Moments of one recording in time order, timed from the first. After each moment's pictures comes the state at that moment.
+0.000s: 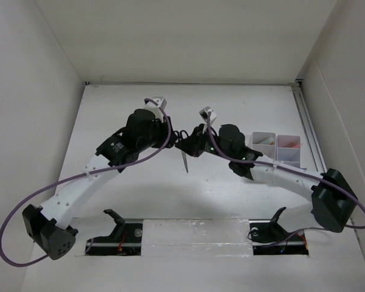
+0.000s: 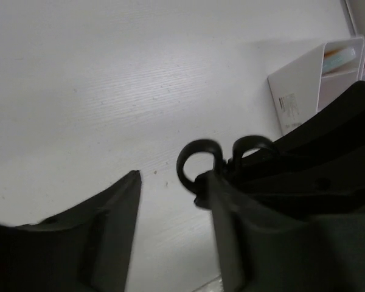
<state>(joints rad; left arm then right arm) -0.67 1.12 1.14 -0.55 -0.04 -0.47 0.81 1.38 0.87 0.41 -0.26 0.54</state>
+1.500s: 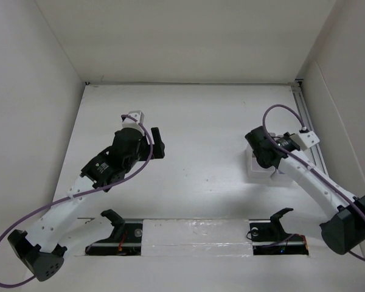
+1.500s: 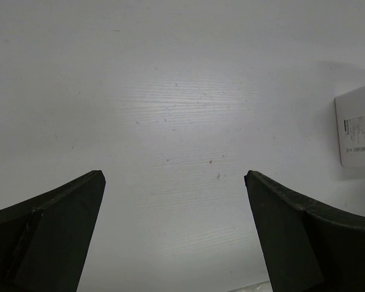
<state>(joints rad) -0.67 0.88 0.96 -0.64 -0.31 -0.52 0.47 1.14 0.96 -1.09 1.24 1.49</state>
